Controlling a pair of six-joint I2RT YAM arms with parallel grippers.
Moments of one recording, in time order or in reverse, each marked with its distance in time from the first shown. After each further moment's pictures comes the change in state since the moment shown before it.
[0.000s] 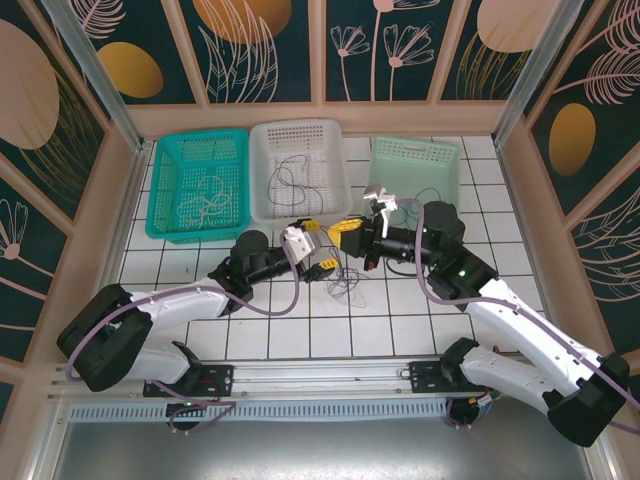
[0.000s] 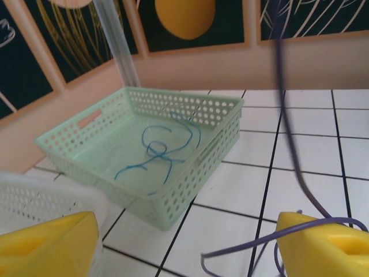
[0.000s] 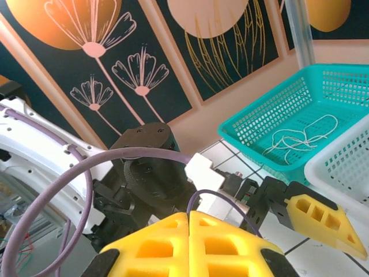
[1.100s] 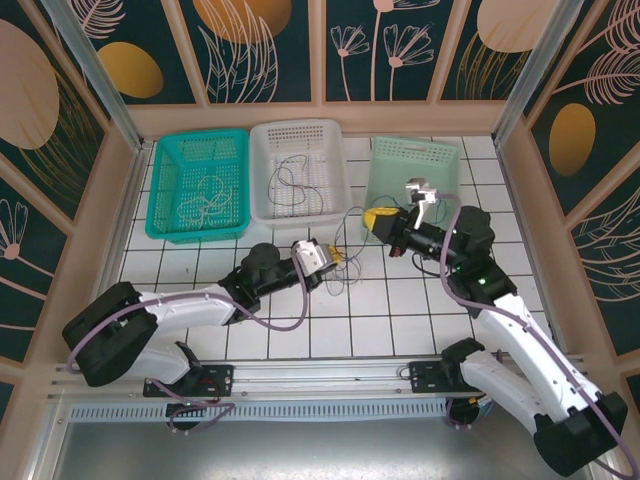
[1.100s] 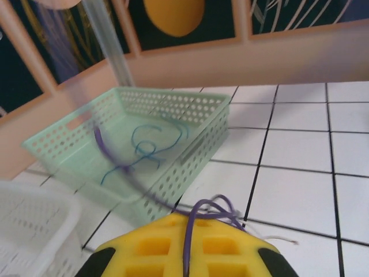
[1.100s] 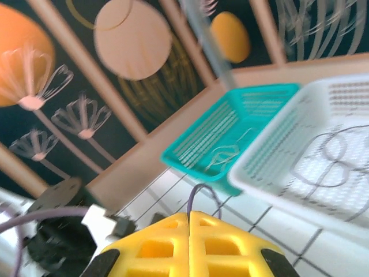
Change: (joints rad) left arm -0.117 0.008 -0.041 0.030 -0.145 0.000; right arm -0.243 -0.151 -0.105 -0.006 0.080 0.077
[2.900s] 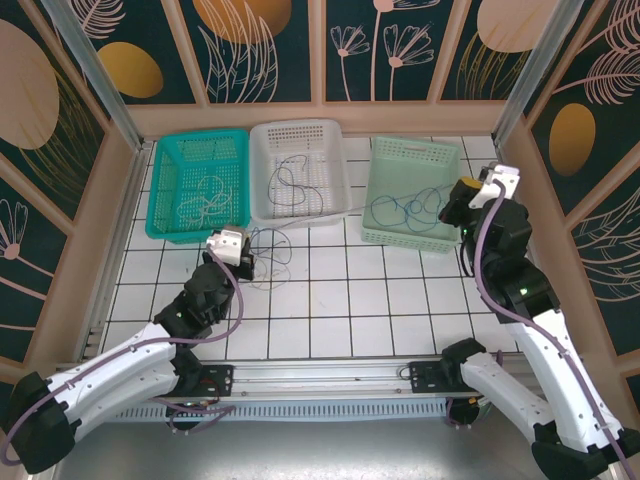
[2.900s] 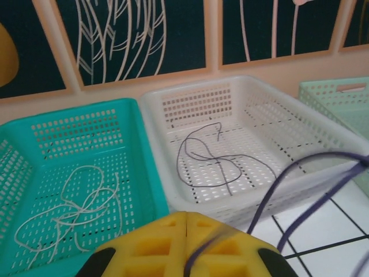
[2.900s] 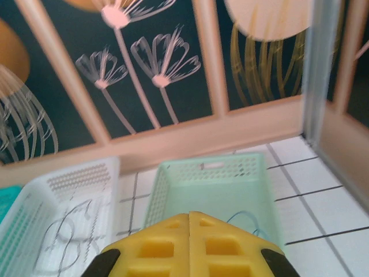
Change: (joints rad) left arm 0.114 -0.634 -0.182 -0.457 -0.807 -0.271; right arm -0.035 -0.051 0.309 -0.471 0.996 -0.170
